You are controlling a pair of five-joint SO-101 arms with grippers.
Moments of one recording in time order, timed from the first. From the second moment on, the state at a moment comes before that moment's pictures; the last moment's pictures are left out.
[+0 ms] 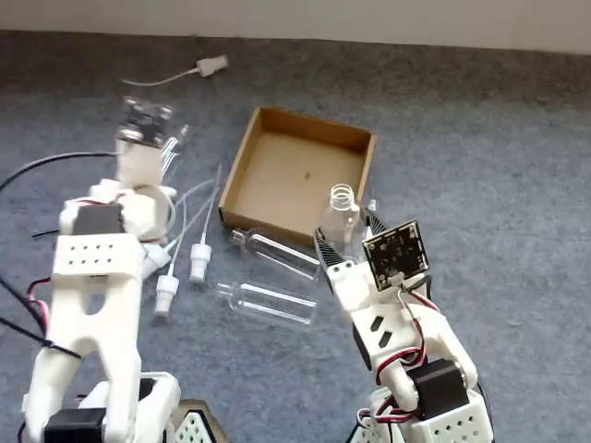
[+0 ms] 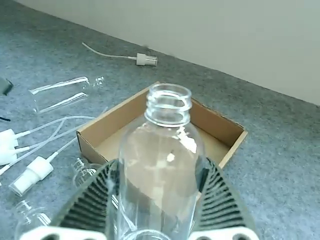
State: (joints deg) left arm -9.7 -29.1 39.0 54.9 -10.4; right arm -23.6 -91.1 72.2 43.6 9.4
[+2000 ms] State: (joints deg) left arm -23.3 -29.2 40.4 75.4 -25.7; right arm -23.6 -91.1 72.2 43.6 9.4
